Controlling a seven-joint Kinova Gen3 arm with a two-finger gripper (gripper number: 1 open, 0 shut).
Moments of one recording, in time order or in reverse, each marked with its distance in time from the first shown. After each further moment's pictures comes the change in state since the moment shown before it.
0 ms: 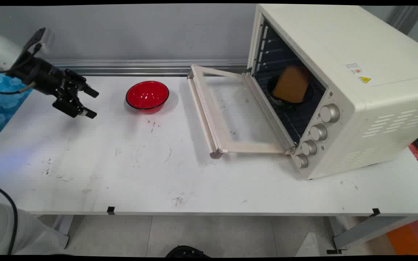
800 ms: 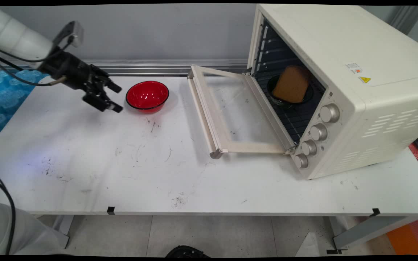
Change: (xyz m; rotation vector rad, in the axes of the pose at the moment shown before) arm 0.061 0.008 0.036 0.006 0.017 -0.045
